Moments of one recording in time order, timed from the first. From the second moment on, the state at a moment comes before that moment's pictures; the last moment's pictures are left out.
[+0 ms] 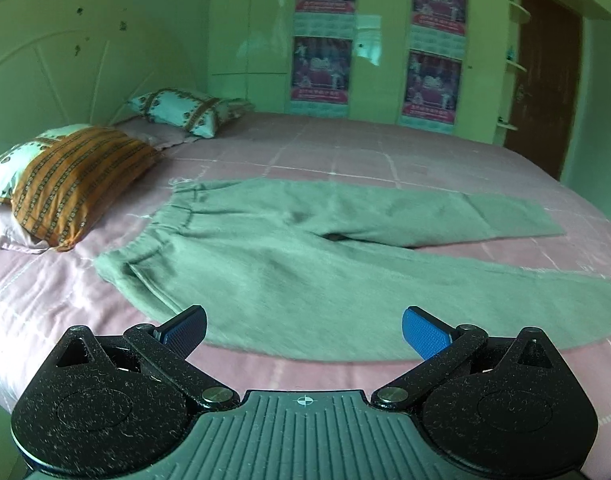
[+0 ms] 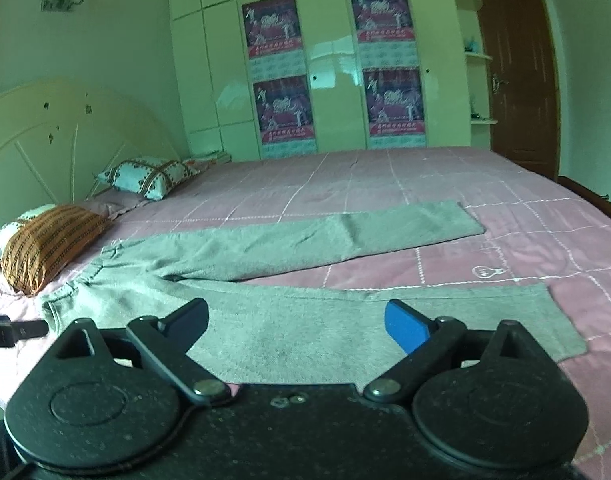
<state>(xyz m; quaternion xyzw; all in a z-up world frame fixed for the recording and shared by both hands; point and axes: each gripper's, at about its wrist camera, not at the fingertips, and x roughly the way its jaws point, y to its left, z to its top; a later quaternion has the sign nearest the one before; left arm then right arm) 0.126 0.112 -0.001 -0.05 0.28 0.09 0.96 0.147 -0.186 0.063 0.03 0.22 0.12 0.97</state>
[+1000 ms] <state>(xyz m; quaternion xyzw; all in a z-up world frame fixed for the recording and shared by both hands) 0.386 0.342 -0.024 -0.04 0.33 0.15 0.93 0.421 -0.069 0.053 -0.08 0.28 0.21 0.93</state>
